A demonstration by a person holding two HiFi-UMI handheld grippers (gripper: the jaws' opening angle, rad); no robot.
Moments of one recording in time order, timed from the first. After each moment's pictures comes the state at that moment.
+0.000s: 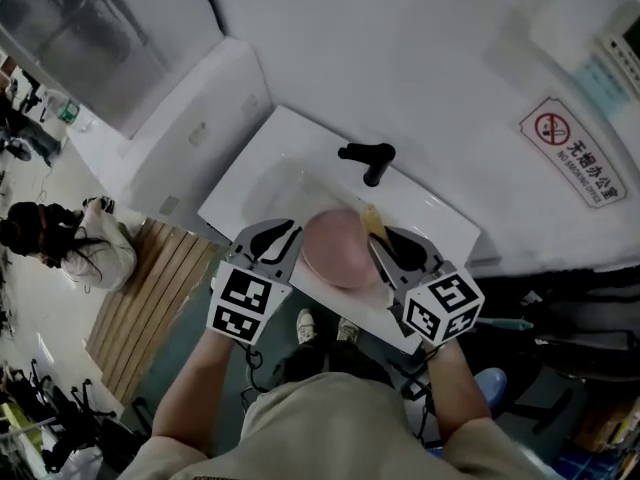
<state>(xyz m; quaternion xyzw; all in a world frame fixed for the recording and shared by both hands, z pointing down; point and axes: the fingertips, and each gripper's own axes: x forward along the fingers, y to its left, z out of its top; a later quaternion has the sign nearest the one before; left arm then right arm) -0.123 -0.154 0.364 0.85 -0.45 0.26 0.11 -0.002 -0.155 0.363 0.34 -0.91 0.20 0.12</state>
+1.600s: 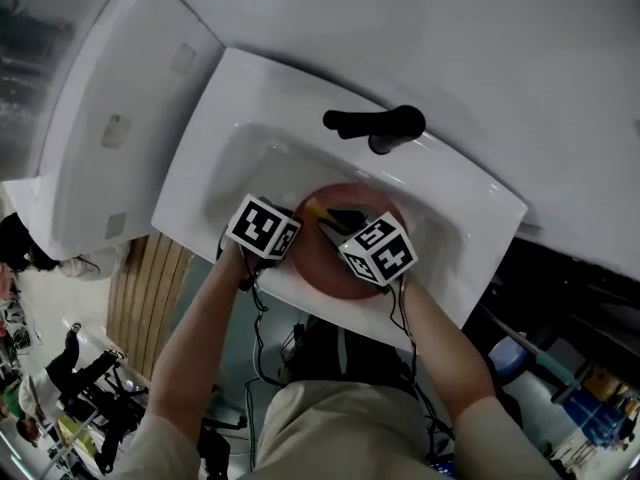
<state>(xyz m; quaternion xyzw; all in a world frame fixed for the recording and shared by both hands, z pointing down) -0.129 -0.204 0.693 0.73 -0.24 0.49 0.41 -0.086 -0.208 0.668 0.20 -0.87 0.34 0.30</state>
